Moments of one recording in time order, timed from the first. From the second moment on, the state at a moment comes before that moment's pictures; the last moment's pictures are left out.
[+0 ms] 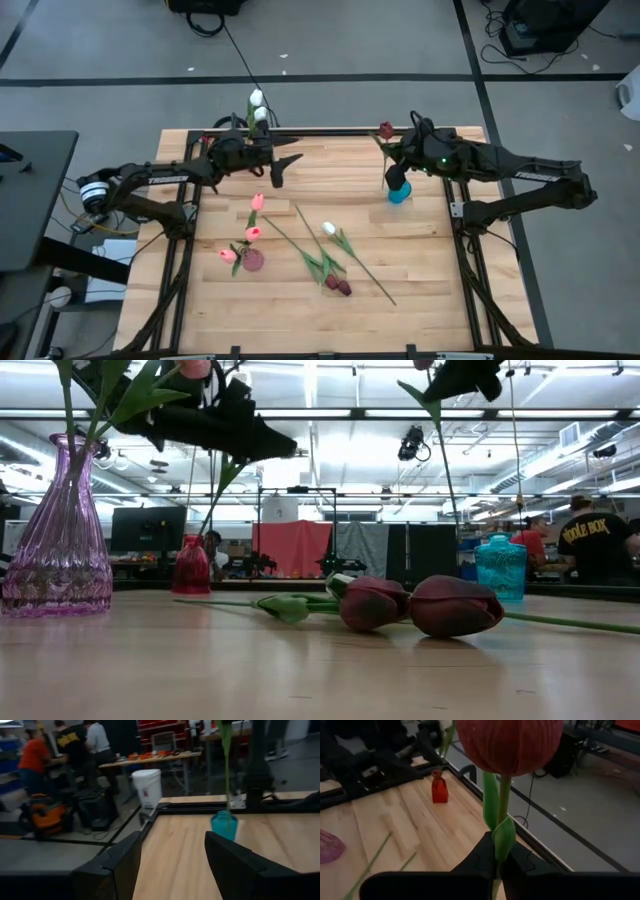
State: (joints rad) left arm 0.49 1.26 0.64 0.58 0.17 0.18; right arm -0.13 1.02 1.10 -0.57 0.47 0.21
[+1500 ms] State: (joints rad) left arm 0.49 0.84 0.57 0.18 0.06 0.12; right arm -0.07 1.00 1.15 -0.90 0.66 0.44
